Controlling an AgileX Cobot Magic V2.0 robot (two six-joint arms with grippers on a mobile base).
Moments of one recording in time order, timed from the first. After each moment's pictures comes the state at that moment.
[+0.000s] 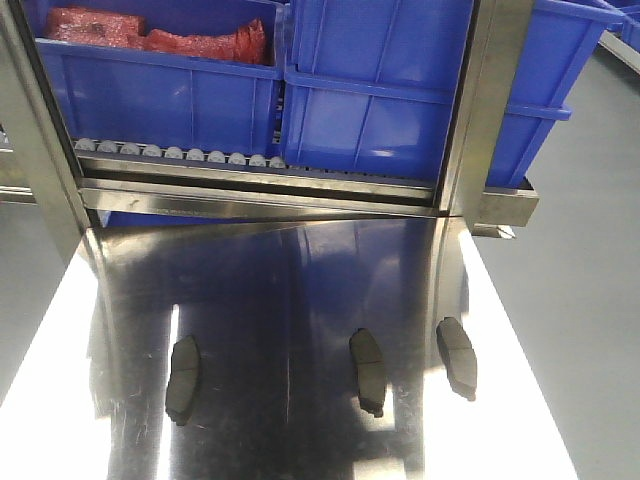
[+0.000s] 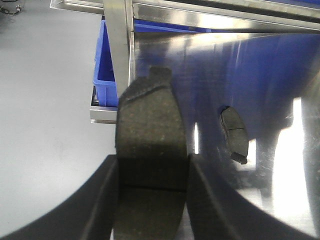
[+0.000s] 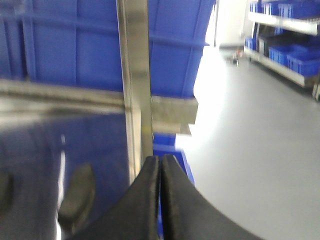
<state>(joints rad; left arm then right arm) -0.17 0.51 -0.94 0.15 1.18 -0.22 -0.03 -0.01 0.03 -0.01 0.12 0.02</state>
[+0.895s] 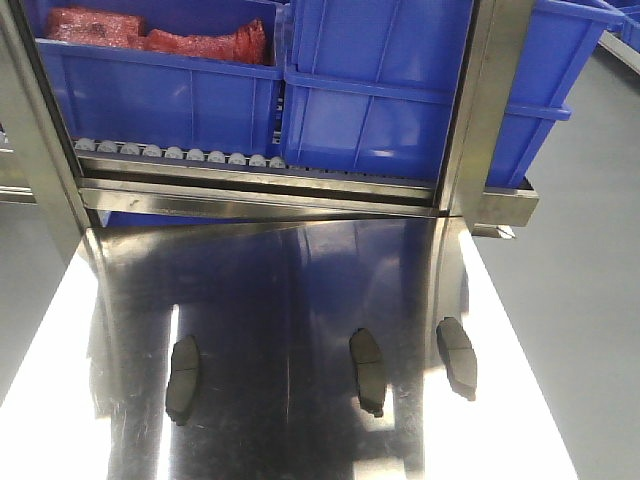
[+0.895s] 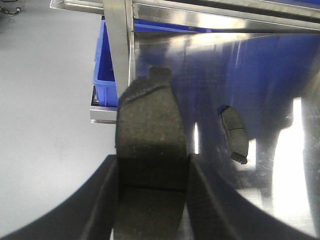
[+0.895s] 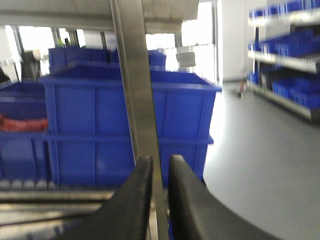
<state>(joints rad) -0.17 0.51 -0.94 0.15 1.18 -0.22 -0.03 0.48 -0.76 -0.02 0.37 0.10</state>
